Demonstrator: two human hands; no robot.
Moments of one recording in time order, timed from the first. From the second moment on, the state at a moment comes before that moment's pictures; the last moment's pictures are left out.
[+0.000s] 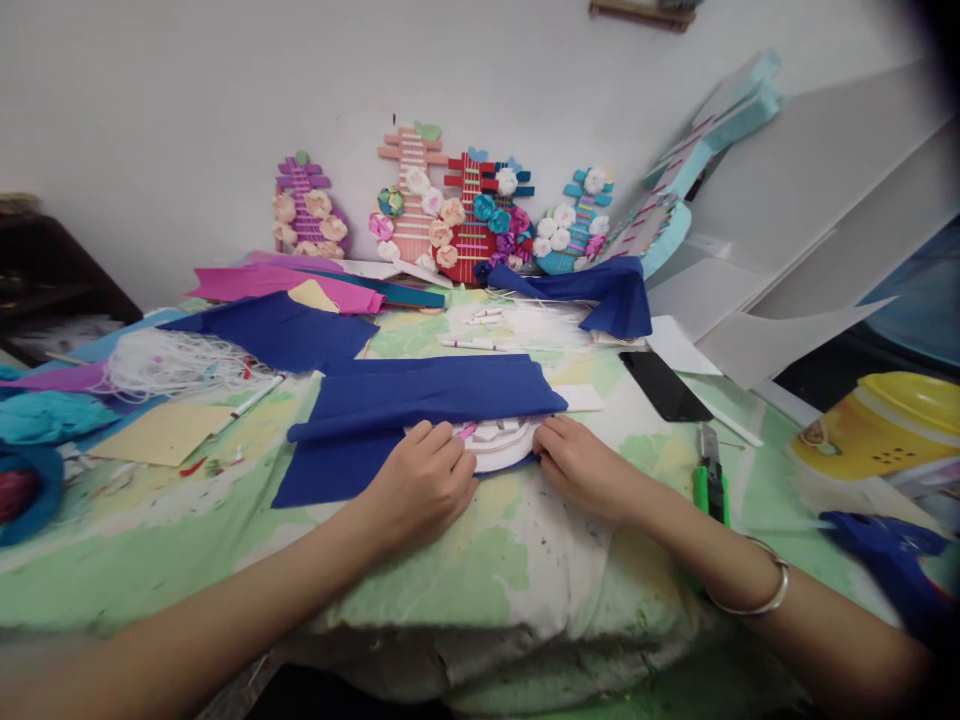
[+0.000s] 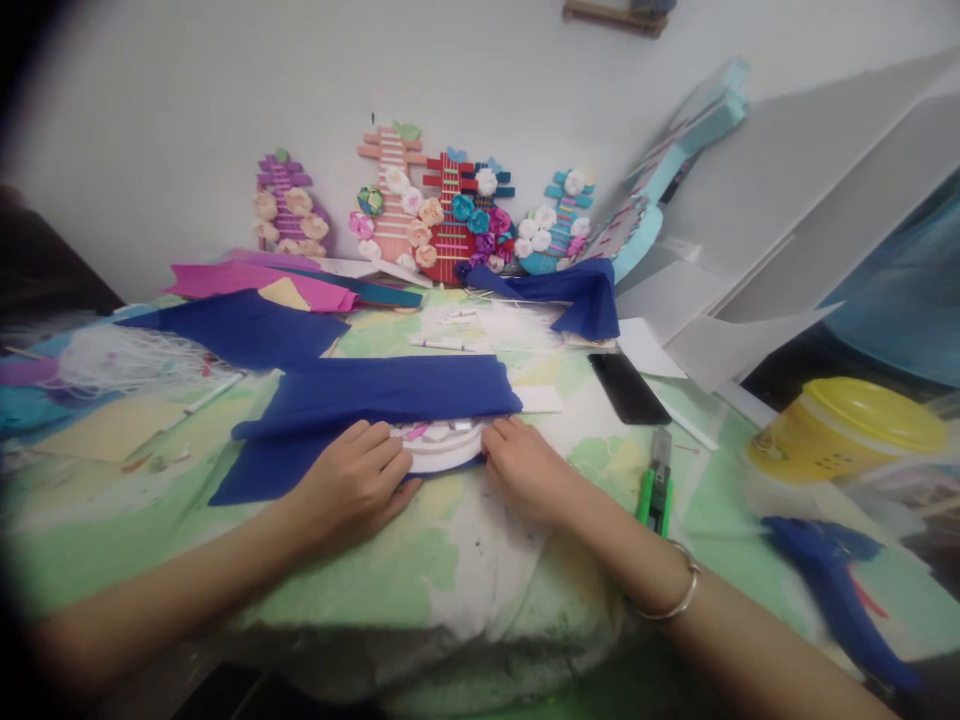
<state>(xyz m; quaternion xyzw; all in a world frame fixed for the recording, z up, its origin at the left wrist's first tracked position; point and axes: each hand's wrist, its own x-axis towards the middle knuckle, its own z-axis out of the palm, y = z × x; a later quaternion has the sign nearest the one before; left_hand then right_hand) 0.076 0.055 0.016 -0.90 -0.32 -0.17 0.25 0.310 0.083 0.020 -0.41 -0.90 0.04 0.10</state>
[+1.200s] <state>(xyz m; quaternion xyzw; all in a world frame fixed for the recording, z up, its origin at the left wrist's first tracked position) 0.072 0.067 0.006 -0.89 -0.35 -0.21 0.19 0.298 0.078 0.015 -0.36 -0.92 -0.10 0.11</state>
